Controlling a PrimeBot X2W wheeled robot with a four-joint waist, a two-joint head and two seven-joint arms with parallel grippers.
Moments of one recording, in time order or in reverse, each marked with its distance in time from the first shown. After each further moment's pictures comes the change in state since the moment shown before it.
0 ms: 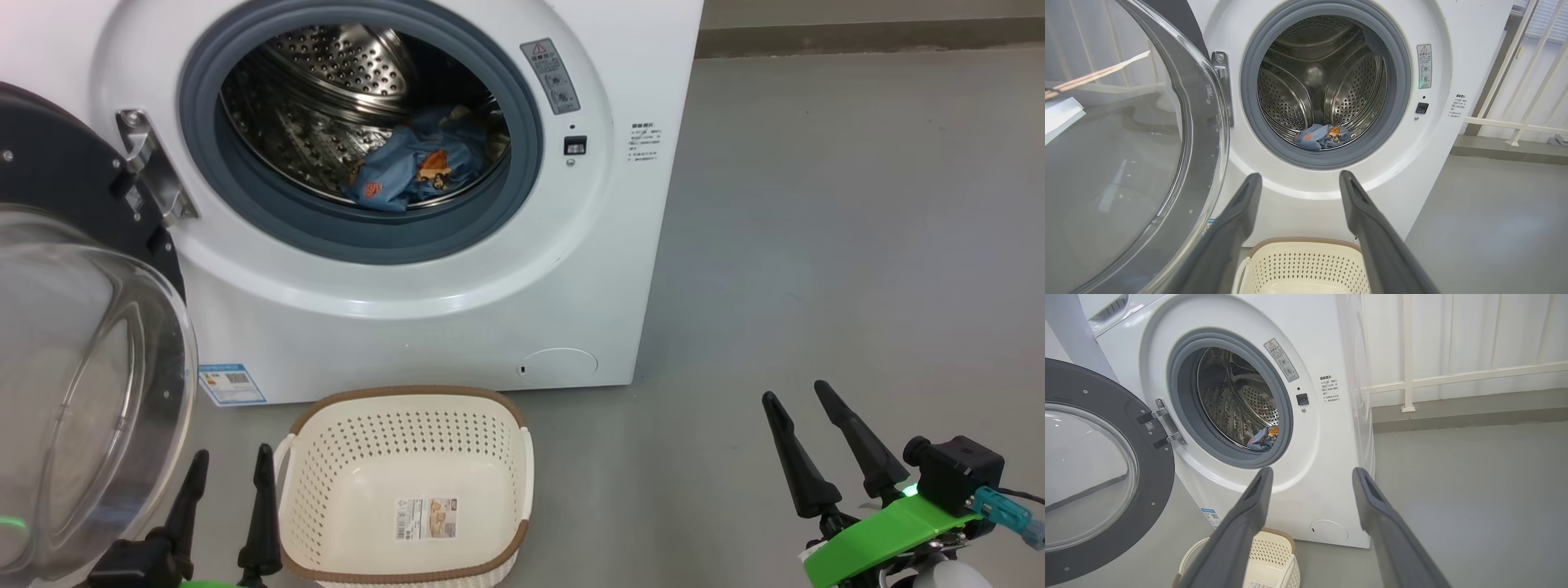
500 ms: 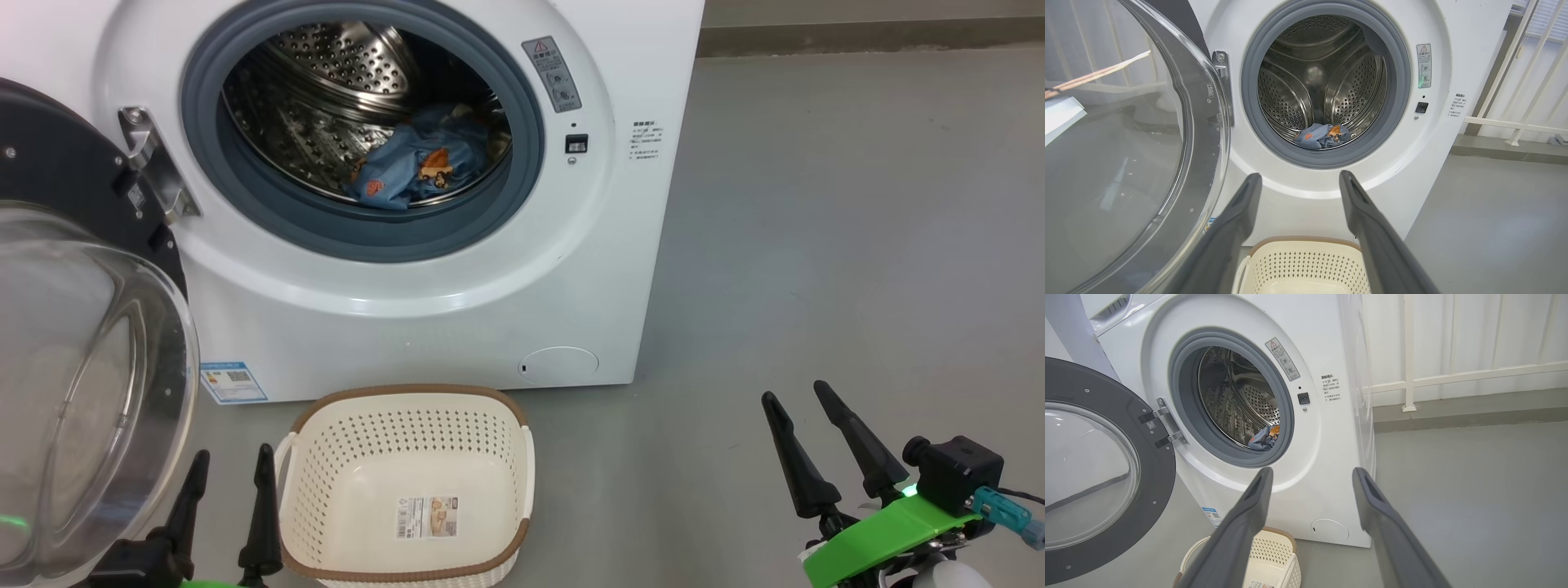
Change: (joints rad) left arm 0.000 0.000 -0.001 0.000 0.000 0.000 0.000; right arm 0.000 0.000 0.001 0.000 0.000 0.000 0.000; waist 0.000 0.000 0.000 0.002
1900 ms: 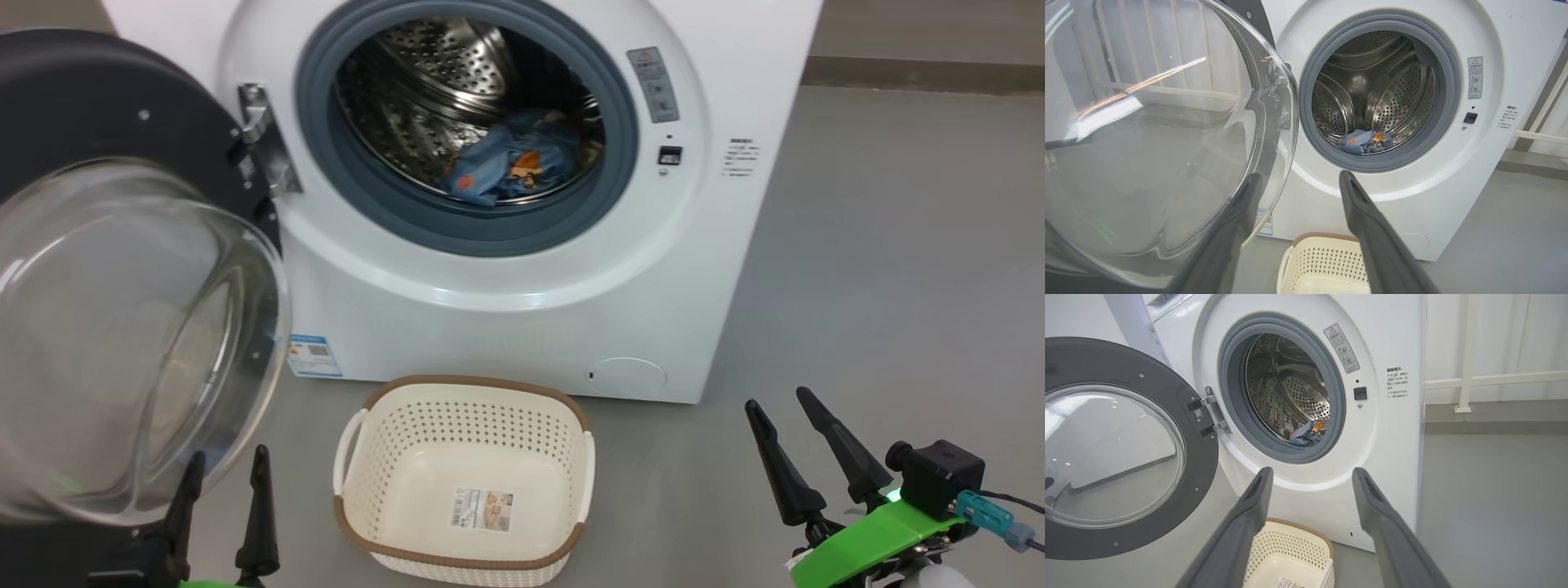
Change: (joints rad) left arm 0.000 0.000 0.006 0.003 0.009 0.004 0.000; right arm 0.000 0.003 0.032 0.002 0.000 0.000 0.000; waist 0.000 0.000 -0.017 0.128
